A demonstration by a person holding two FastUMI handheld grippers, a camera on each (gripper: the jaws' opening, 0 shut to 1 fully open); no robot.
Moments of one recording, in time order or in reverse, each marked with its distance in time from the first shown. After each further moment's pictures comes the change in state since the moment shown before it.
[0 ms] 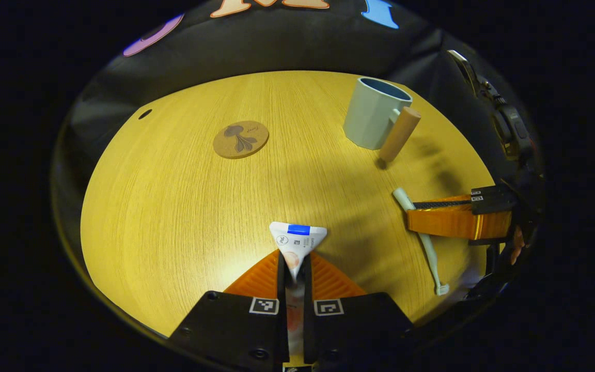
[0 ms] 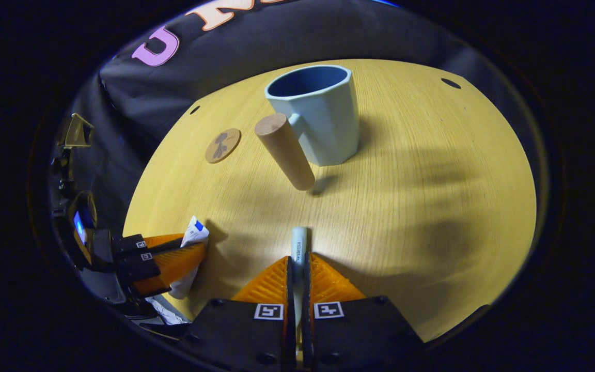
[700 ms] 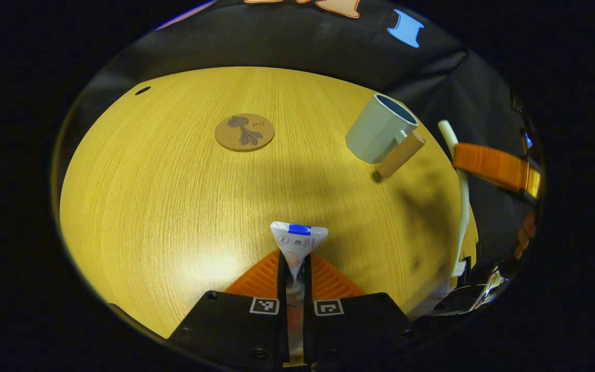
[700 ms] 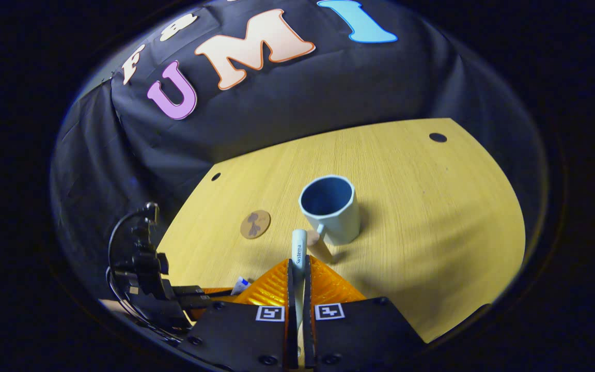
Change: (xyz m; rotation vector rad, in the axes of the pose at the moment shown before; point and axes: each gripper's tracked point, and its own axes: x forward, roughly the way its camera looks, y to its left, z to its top) left arm -0.008 0.001 0.003 -0.132 0.002 -0.149; right arm -0.077 0.031 0.114 0.054 -0.394 0.049
